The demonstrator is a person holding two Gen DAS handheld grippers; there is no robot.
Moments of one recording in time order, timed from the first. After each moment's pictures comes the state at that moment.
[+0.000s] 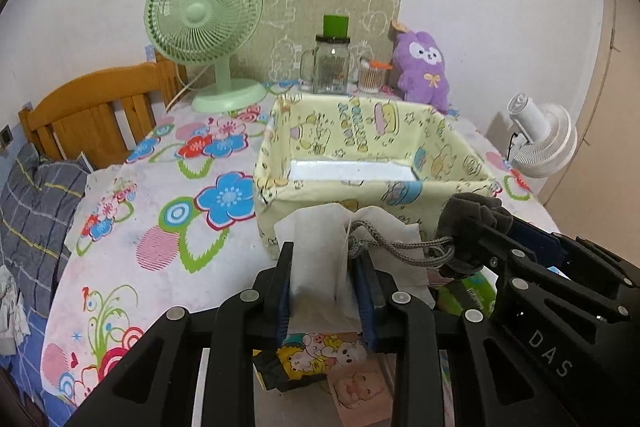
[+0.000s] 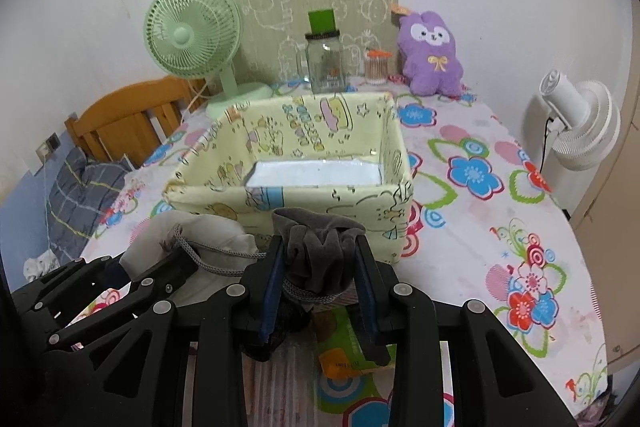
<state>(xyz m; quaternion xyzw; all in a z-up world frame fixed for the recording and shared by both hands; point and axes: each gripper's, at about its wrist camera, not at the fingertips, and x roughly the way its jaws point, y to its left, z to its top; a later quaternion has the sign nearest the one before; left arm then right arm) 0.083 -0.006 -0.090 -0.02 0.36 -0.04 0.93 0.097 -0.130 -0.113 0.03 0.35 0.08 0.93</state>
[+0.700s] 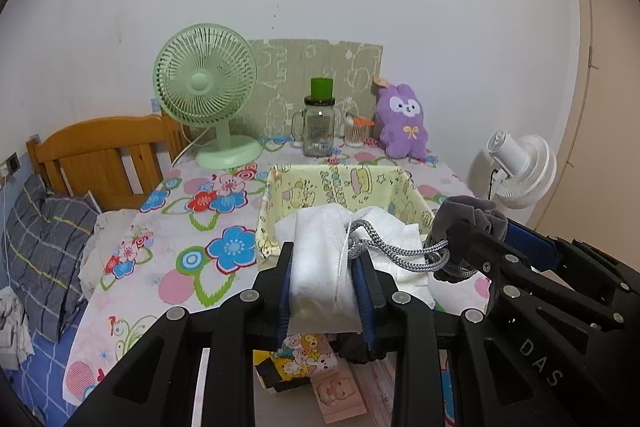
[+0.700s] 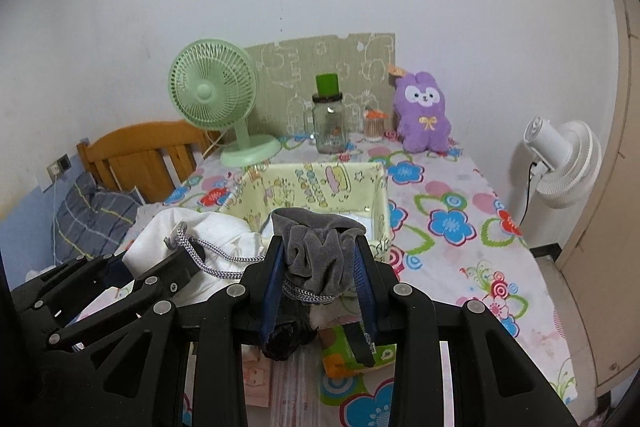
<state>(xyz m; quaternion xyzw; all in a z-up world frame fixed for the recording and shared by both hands) 0.047 -0.012 -0.035 -0.01 0.28 -0.05 0.96 0.051 -0.134 -0.055 0.02 0.27 0.08 0.96</state>
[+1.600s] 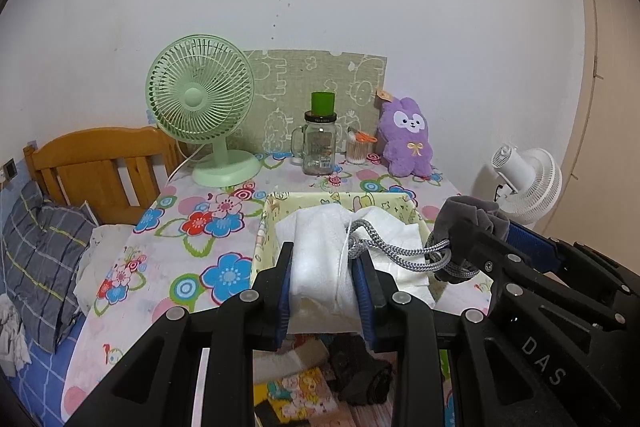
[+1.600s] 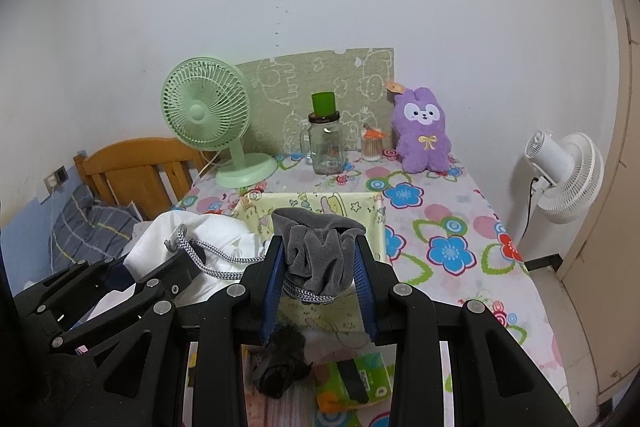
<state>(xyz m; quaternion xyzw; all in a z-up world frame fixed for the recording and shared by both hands) 0.080 -0.016 -0.026 -0.01 0.27 -0.05 0.96 0.087 -0.138 -0.044 0.03 0.26 0.08 0.96</state>
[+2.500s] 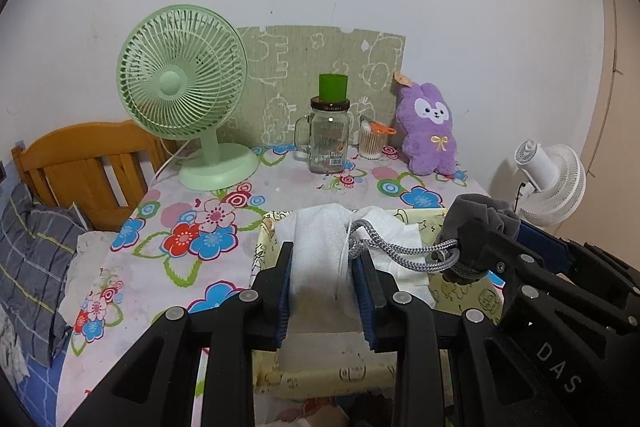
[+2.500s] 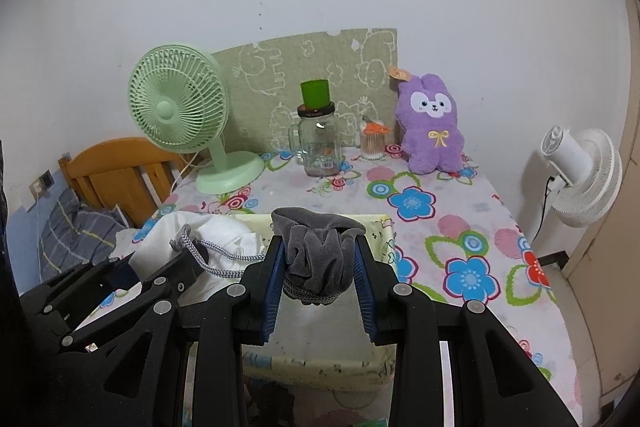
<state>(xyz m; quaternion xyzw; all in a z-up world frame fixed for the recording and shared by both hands) 0.174 -0.011 -0.050 -0.01 0.30 -0.05 0.95 0.176 -0.134 -0.067 0.04 0.29 0.07 0.95</state>
